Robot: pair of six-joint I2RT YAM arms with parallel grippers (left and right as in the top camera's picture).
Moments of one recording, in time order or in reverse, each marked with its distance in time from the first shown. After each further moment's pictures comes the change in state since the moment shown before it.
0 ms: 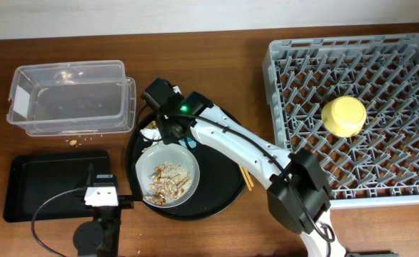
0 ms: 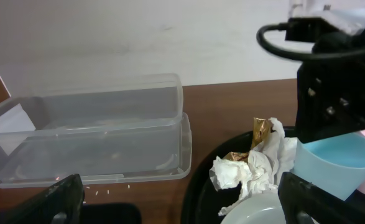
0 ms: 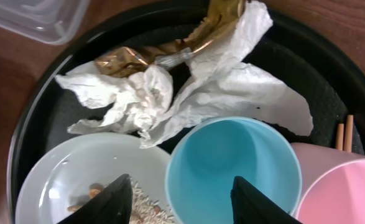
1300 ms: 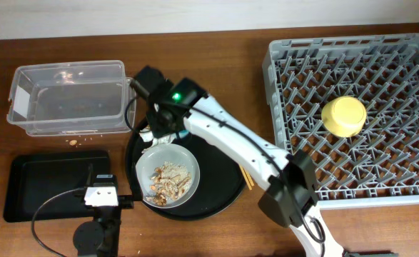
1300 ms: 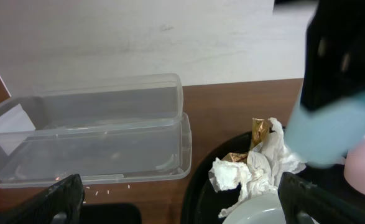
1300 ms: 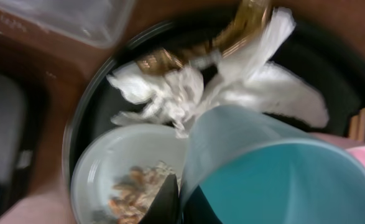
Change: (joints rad) left arm 0.000 0.000 0.000 0.000 0.000 0.000; right arm 0.002 0.092 0.364 -0.282 -0.084 0.017
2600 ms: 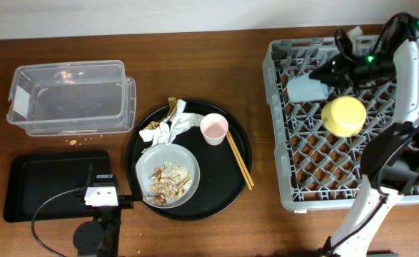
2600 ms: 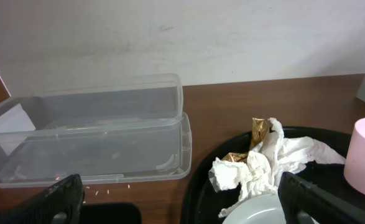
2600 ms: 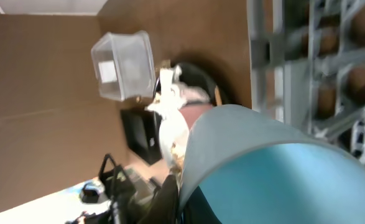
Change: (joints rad) left arm 0.000 0.000 0.000 0.000 0.000 0.000; right arm -1.125 -0.020 -0.066 -0.446 -1.012 -0.609
